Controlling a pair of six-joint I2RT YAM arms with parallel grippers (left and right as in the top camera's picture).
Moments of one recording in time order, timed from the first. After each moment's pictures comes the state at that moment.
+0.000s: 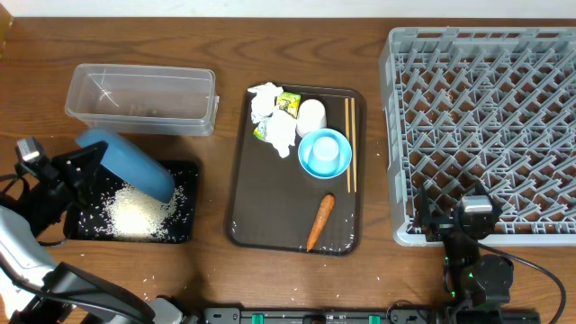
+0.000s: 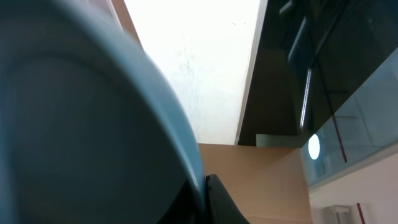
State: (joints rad) left arm 0.95 1.50 1.12 -1.19 1.47 0.01; right arm 0.03 0.02 0.01 -0.07 -0.01 -0.05
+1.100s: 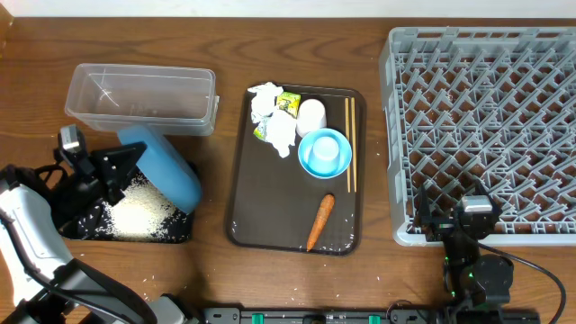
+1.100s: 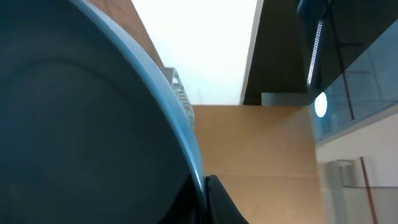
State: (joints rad) left arm 0.80 1.50 1.12 -1.42 1.46 0.27; right arm 0.03 0.02 0.01 -0.07 -0.01 -0.05
